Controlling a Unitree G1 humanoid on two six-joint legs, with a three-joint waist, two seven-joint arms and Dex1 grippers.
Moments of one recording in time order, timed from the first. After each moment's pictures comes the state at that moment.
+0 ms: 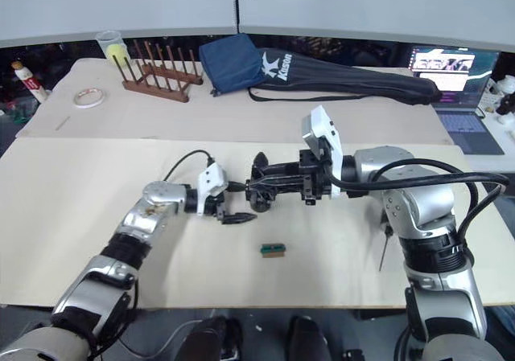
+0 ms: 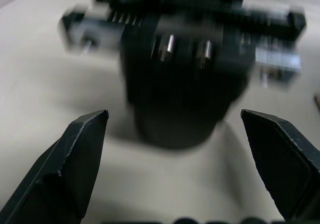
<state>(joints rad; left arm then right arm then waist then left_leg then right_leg) -0.73 0.33 -0.25 0.59 -0.14 0.04 -1.12 -0.70 -0.61 0.07 -0.23 0.65 0.77 1.15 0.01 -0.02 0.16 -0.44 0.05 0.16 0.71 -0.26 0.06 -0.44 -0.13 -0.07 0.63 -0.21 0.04</state>
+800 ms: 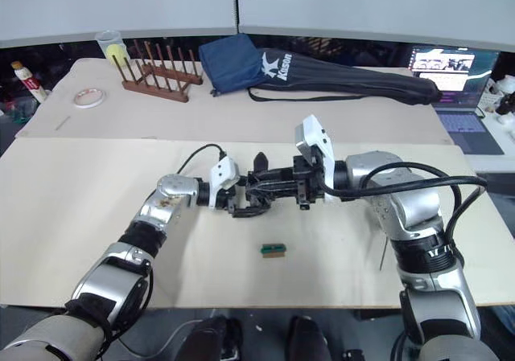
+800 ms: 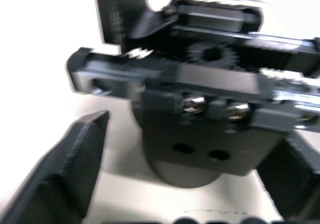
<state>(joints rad) -0.81 0.28 -0.22 0.75 -0.10 -0.02 -1.15 -0.69 -0.58 0.11 -0.17 0.60 0.67 1.17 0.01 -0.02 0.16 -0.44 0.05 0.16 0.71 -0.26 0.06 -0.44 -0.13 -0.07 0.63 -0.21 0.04</state>
